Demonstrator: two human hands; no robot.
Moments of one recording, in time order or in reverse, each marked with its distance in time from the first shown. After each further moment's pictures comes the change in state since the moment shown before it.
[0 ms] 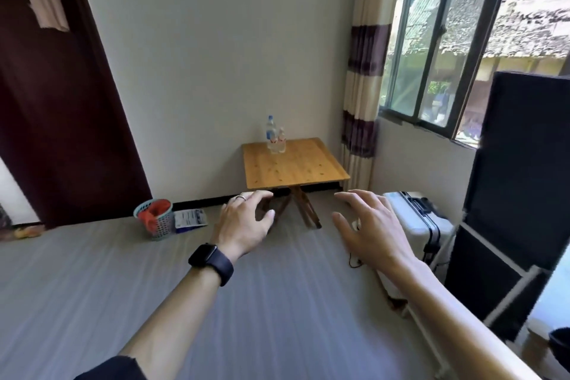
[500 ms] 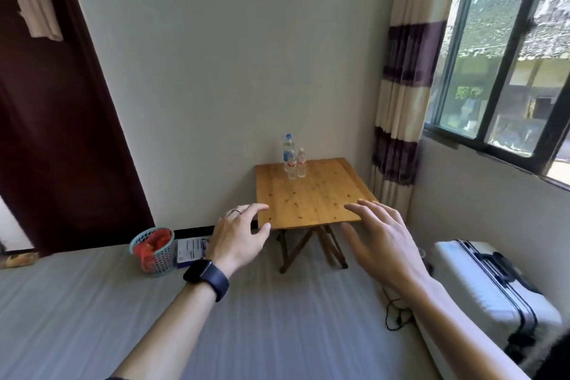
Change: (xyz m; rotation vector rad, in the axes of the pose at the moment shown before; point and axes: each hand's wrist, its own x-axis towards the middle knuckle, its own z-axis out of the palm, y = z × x) left_hand 0.319 -0.151 0.091 0.053 0.019 -0.063; right_hand 0.306 0.080 0.187 0.039 0.040 -0.066
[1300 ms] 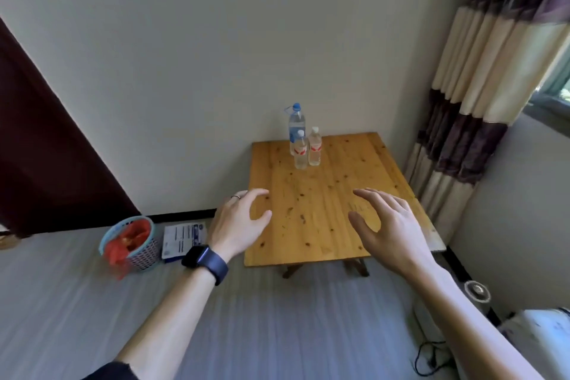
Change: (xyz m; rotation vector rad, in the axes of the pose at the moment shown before) left_hand 0.452 -0.135 0.234 -0.041 -0.172 -0.187; right_hand 0.396 0.231 0.301 0.101 -0.212 0.113
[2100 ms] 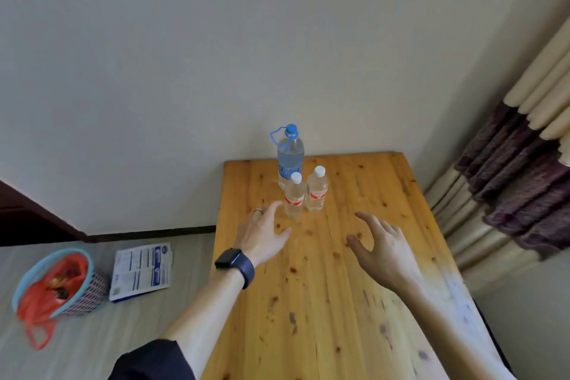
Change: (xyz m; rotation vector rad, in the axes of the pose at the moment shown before) left_hand 0.462 -0.088 0.197 -0.021 -0.267 -0.125; right_hand 0.399 0.174 0.226 -0.086 -0.309 0.255
